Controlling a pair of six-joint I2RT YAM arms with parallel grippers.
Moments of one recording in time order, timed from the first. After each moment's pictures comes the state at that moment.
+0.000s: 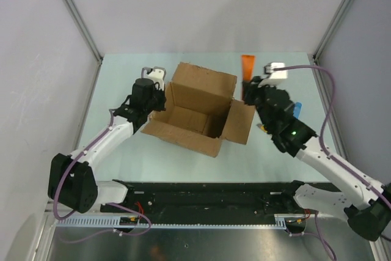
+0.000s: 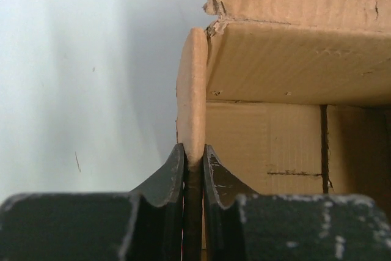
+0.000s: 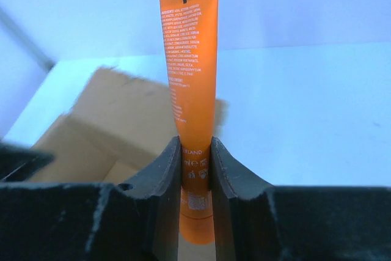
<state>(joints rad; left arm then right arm) -0.39 1.28 0.93 -0.13 -0.06 -0.05 0.78 1.04 0.98 0.02 0.51 0.24</state>
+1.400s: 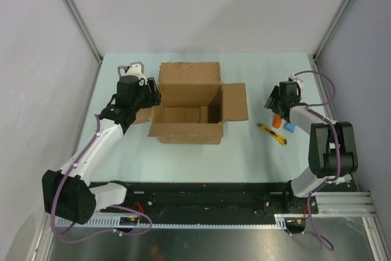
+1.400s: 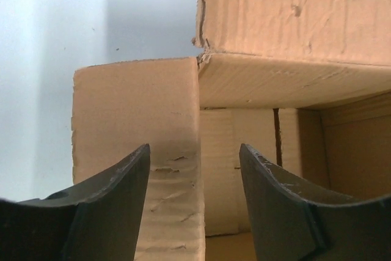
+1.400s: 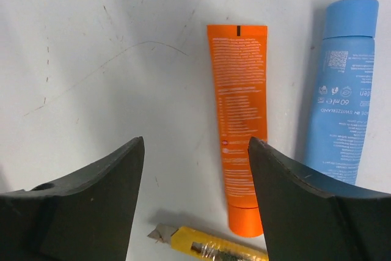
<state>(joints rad) -0.27 1.20 0.96 -0.28 -0.08 -0.32 0.06 1.61 0.89 -0.05 0.21 0.47</state>
